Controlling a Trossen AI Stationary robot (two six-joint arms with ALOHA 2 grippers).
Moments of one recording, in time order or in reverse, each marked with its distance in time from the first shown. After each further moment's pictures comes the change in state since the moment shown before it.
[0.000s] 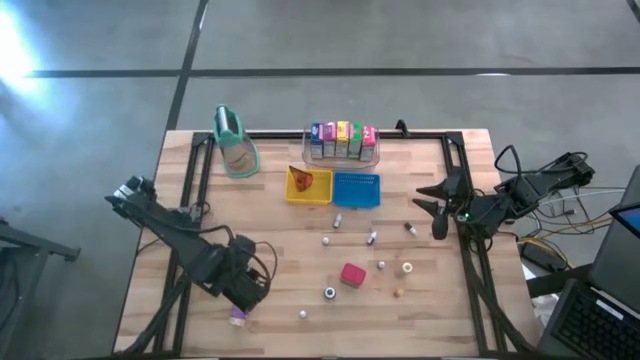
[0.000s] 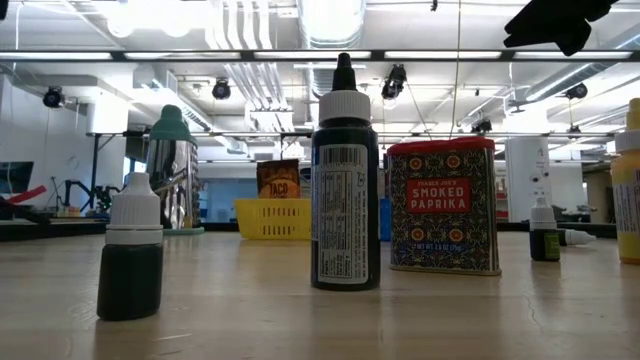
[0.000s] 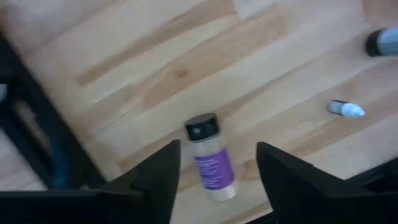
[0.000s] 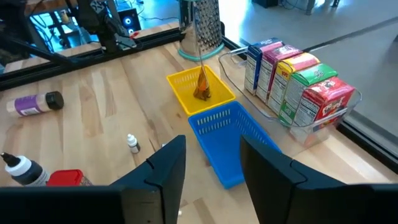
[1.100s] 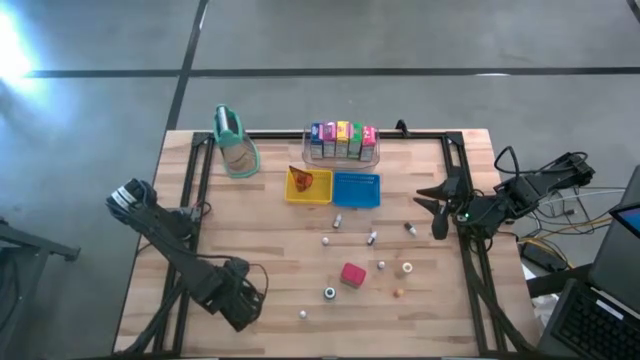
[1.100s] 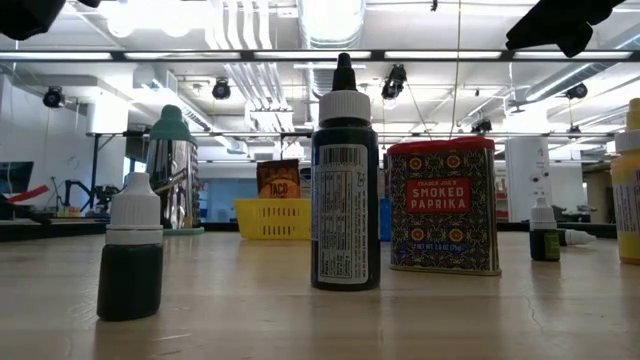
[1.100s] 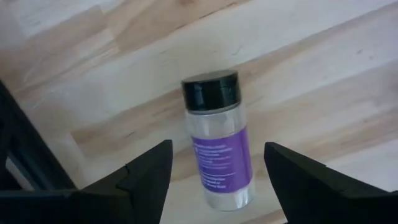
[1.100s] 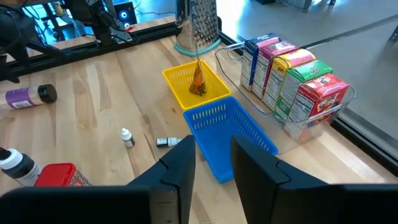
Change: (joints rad) left arm -0.121 0.002 -0.350 0.366 0.100 -0.232; right arm 0.000 0.000 0.000 -0.032 0.003 0.006
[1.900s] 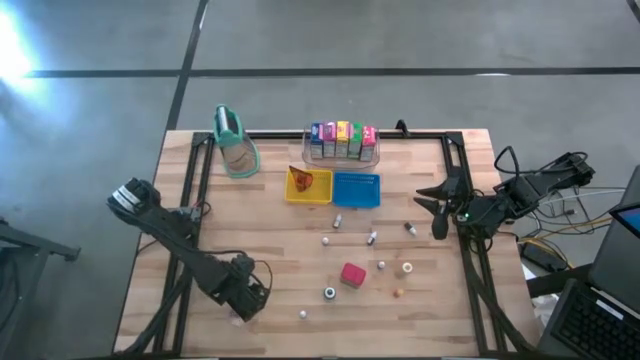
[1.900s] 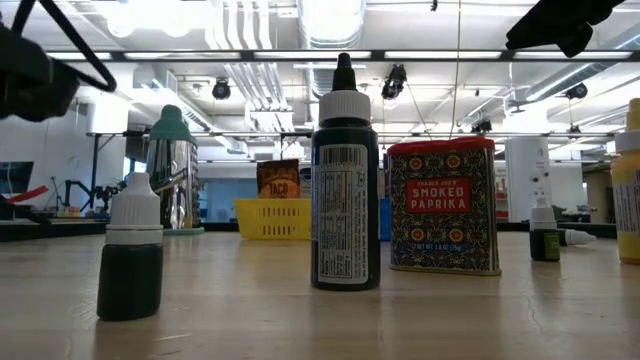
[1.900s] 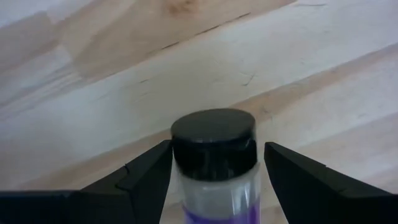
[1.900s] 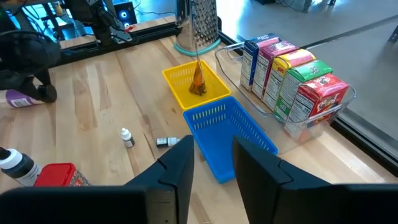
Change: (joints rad) left arm 0.043 0.000 -0.241 0.300 -0.008 0.027; right arm 0.000 0.000 0.000 0.000 0.001 -0.001
